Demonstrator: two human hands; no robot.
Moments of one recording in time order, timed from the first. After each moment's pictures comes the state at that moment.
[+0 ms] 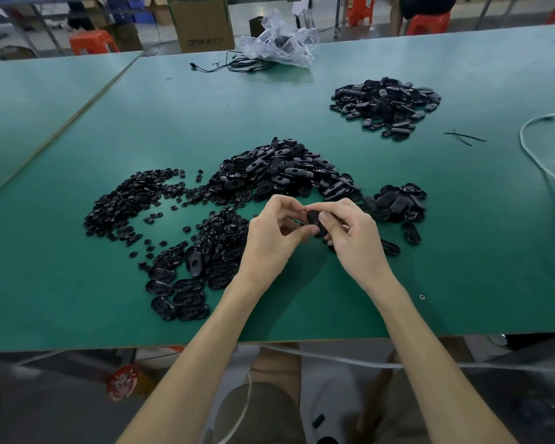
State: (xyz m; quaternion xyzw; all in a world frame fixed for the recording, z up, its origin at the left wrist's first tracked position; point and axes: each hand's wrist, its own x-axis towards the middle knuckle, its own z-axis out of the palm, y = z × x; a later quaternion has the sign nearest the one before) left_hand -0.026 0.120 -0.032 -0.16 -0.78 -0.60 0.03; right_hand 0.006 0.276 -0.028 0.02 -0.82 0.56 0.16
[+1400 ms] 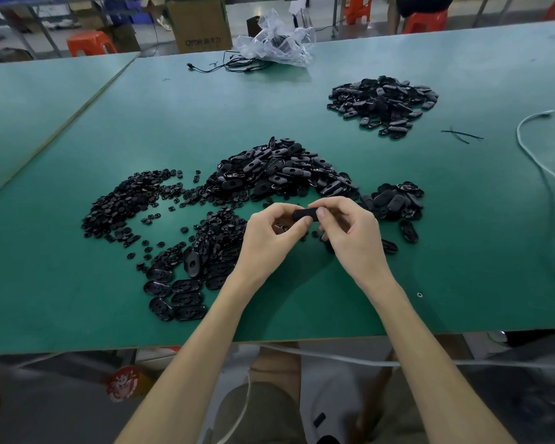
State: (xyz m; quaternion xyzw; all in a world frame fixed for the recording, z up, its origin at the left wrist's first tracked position) left_hand -0.030 0.117 -0.031 -0.15 -0.78 -0.61 0.01; right_hand 0.007 0.275 -0.027 -0.02 -0.80 0.57 0.18
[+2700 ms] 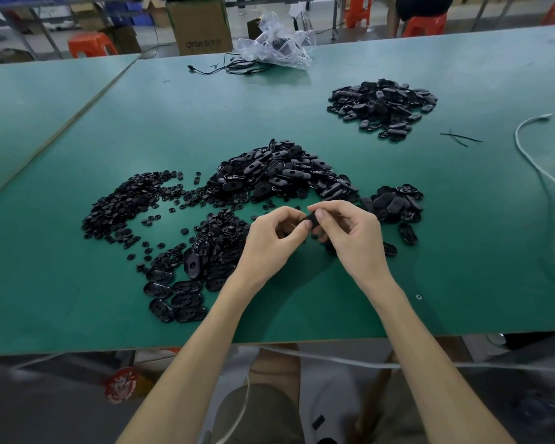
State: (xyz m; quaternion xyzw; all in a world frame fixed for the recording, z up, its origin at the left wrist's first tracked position) left_hand -0.030 0.118 -0.033 -0.17 -0.79 -0.58 -0.01; right_hand 0.005 0.280 -0.033 0.01 -0.77 0.61 0.18
